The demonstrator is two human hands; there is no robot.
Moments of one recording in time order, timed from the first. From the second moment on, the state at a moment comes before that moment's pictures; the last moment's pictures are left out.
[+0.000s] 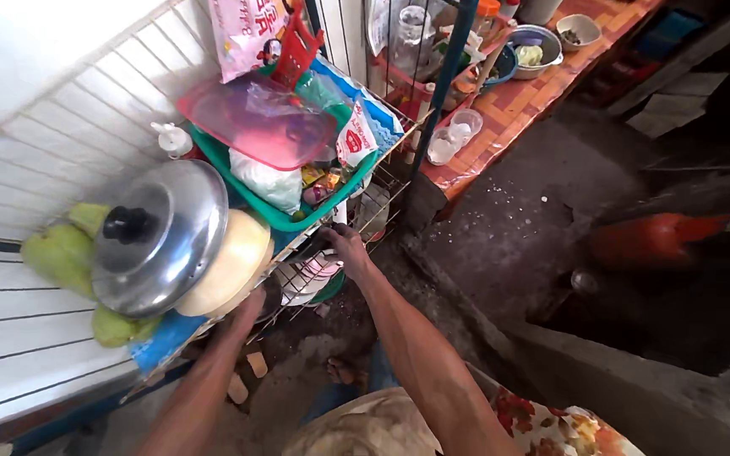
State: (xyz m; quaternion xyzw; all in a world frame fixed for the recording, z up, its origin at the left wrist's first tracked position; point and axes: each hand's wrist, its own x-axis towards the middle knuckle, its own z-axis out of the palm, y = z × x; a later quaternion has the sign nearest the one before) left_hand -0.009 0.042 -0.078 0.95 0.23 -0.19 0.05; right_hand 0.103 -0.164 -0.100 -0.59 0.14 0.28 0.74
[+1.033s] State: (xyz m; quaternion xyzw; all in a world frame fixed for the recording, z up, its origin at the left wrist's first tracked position) left_hand -0.054 0.039 -0.027 0.95 0.27 -0.14 0.05; right_hand -0.063 -0.085 -0.125 -0.88 -0.34 0.11 0.31
